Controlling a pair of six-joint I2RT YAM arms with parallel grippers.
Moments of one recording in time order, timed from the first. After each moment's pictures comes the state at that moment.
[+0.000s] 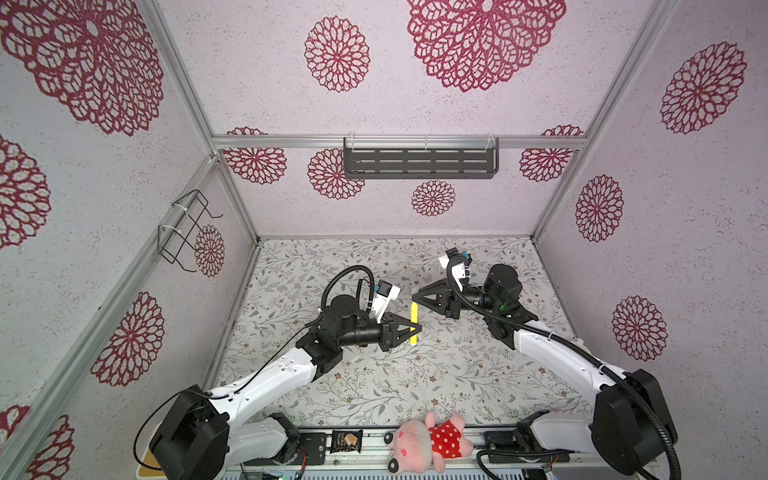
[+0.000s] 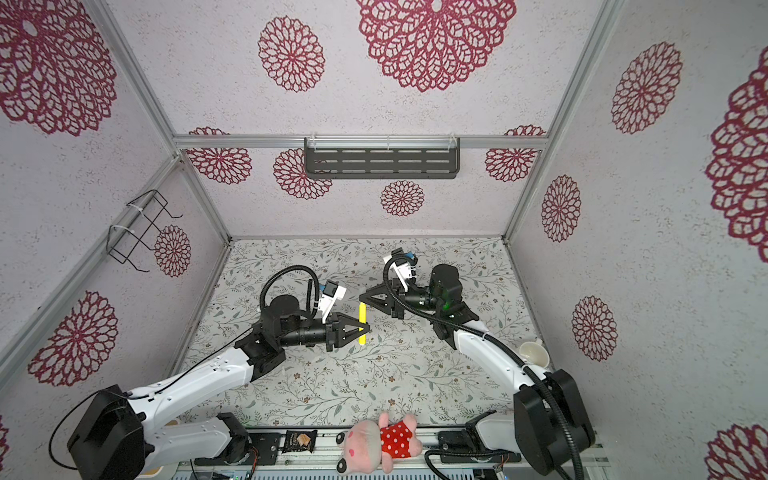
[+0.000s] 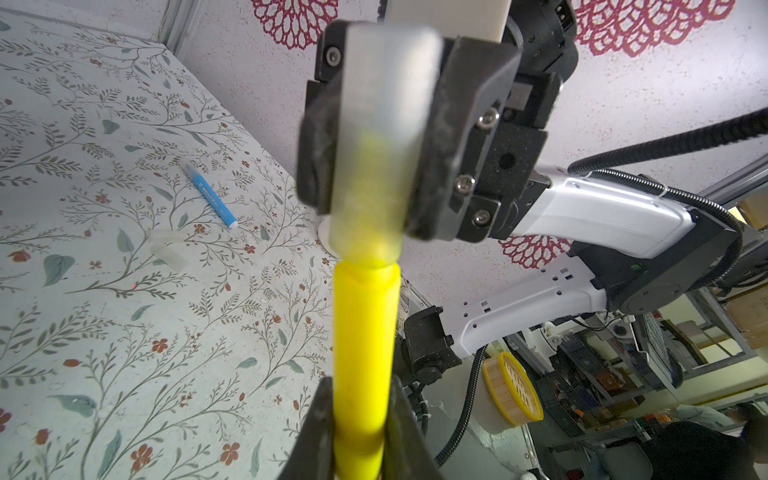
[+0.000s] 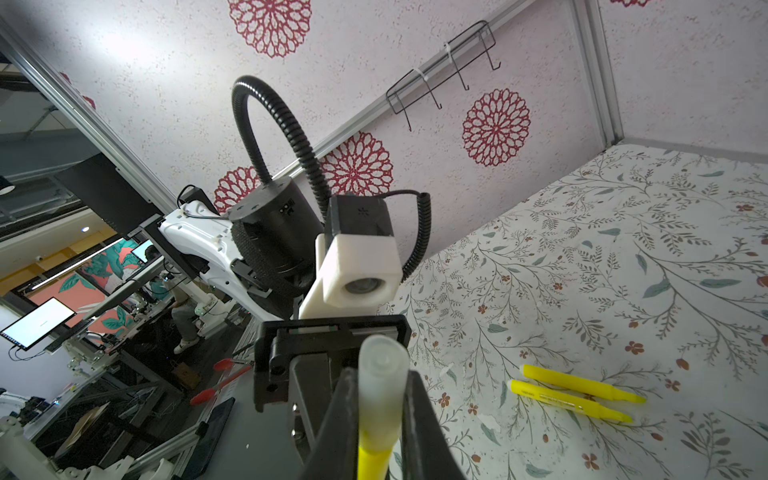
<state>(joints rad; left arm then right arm) -0.70 1.21 0.70 0.34 0.66 -0.63 0.48 1.30 0.86 0.46 -1.09 0.56</state>
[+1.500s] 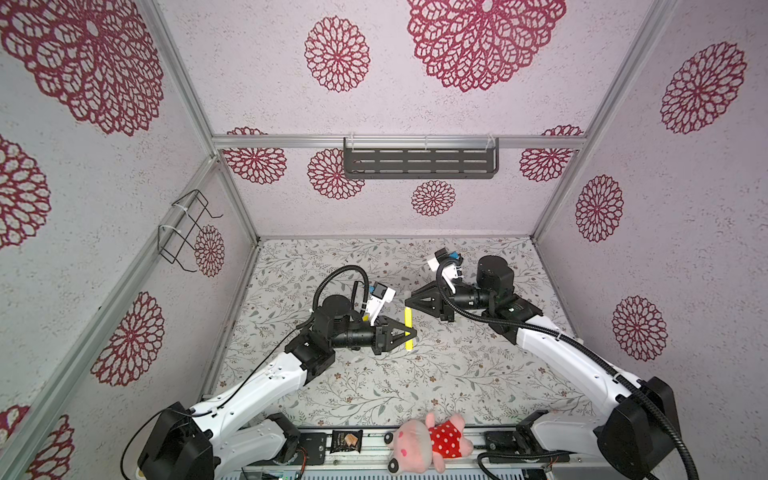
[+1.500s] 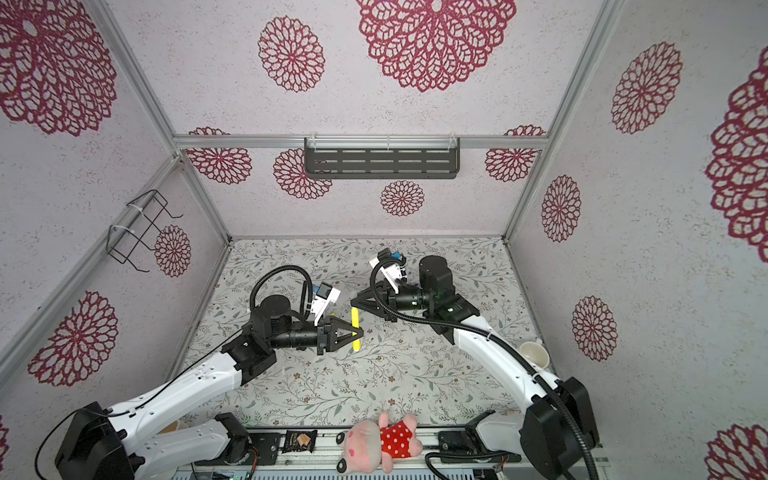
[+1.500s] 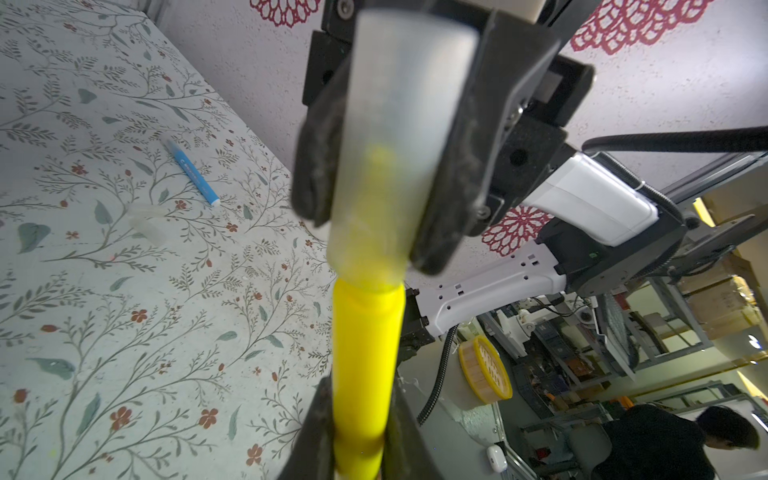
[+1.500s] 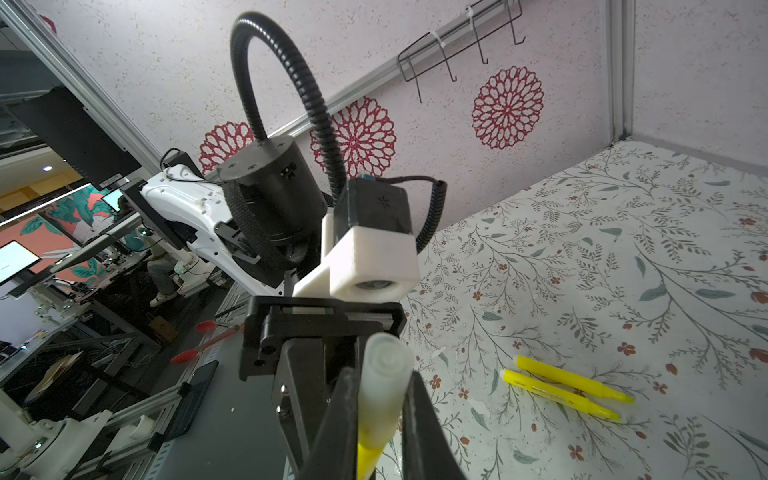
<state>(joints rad) -0.68 1.12 0.73 0.19 0.71 -0.64 0.55 1.27 1.01 0.07 -1.02 0.28</state>
